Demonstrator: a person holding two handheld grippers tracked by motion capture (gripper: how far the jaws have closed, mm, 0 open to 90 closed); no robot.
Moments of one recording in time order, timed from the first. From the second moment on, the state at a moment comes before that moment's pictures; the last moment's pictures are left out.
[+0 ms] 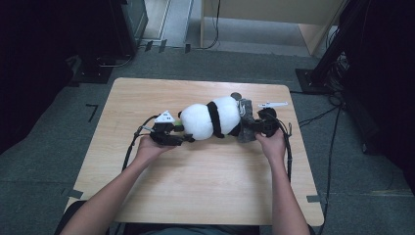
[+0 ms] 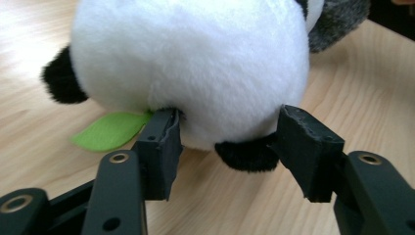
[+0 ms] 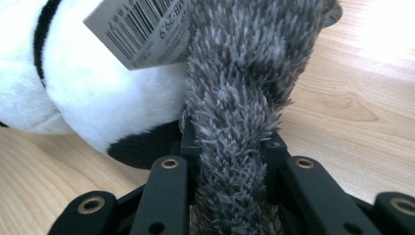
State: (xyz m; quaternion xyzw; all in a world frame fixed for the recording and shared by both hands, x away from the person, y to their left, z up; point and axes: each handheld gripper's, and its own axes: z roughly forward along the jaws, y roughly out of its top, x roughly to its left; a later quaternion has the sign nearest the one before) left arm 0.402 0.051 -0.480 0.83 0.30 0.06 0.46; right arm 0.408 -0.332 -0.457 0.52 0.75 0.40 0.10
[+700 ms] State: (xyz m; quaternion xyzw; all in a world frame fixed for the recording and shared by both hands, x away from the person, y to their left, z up) left arm 0.462 0.065 -0.480 0.82 0.29 0.03 0.50; right arm 0.427 -0.329 -0.468 0.51 0.76 0.39 0.11
